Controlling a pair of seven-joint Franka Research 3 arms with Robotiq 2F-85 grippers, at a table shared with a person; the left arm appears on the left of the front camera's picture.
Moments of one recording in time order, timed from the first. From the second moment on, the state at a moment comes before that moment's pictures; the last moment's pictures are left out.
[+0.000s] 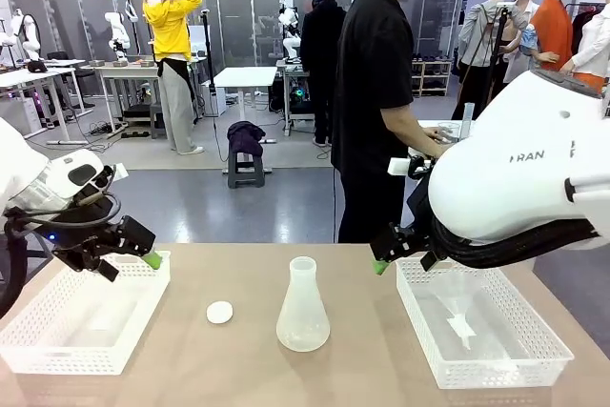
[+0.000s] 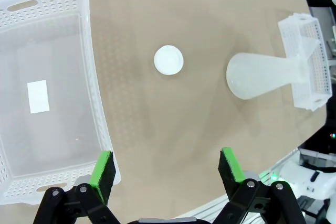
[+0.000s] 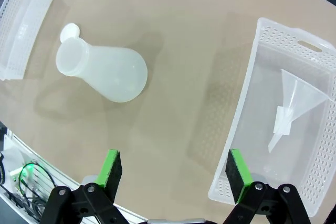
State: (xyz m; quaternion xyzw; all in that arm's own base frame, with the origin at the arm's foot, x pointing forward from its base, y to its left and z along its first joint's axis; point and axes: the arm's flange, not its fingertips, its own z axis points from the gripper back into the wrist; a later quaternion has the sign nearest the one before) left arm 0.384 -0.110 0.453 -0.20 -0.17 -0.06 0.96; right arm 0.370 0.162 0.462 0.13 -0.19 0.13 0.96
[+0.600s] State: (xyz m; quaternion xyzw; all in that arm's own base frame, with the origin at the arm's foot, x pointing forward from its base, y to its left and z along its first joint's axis) left arm 0.374 -0.014 0.479 -0.41 -0.15 0.10 0.89; right arm 0.375 0.086 0.476 0.19 -0.16 0.01 0.97
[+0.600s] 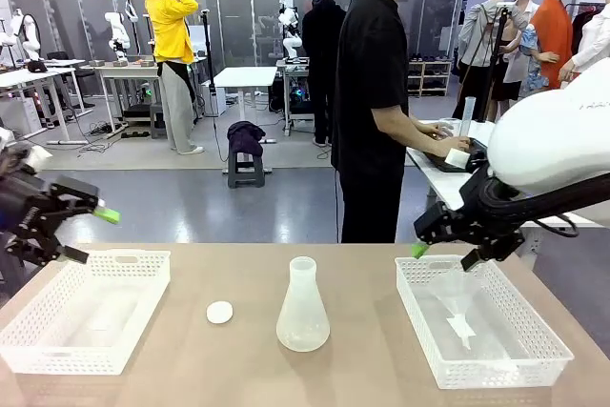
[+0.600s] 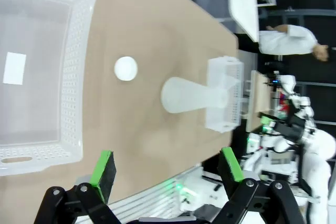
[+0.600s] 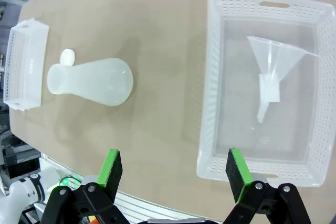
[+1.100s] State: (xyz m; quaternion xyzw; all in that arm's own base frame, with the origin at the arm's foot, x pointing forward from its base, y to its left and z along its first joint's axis) left arm 0.349 0.002 0.456 -0.56 -0.09 -0.05 0.82; right arm 0.372 0.061 0.530 0.05 -0.23 0.08 0.97
